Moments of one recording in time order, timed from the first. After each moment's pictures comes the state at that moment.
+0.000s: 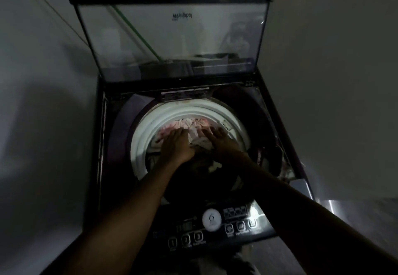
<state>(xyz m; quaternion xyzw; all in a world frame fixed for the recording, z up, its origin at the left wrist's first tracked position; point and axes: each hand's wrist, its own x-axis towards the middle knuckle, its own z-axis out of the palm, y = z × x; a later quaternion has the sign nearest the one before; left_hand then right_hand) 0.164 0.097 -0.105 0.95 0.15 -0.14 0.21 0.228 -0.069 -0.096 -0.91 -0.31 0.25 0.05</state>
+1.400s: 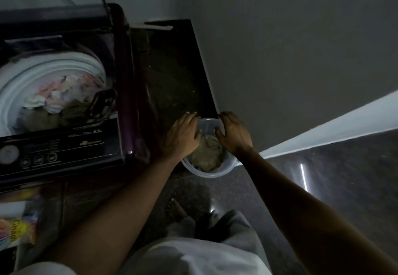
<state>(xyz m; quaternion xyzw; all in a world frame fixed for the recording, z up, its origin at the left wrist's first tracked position) 0.193 -0.385 -0.115 0.99 0.02 -0.05 0.16 0.251 -0.565 -0.107 -0.95 -0.21 0.09 0.20</state>
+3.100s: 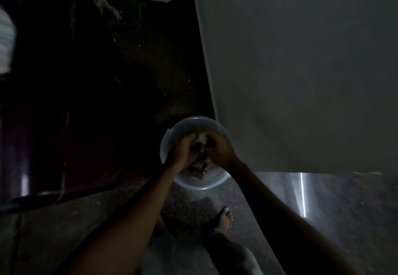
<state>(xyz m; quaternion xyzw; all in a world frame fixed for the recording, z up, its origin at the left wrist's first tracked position) 0.271 -0.449 -0.290 0.87 0.23 -0.15 0.42 0.321 -0.579 -0.262 -0.86 -0.16 0.24 0.42</state>
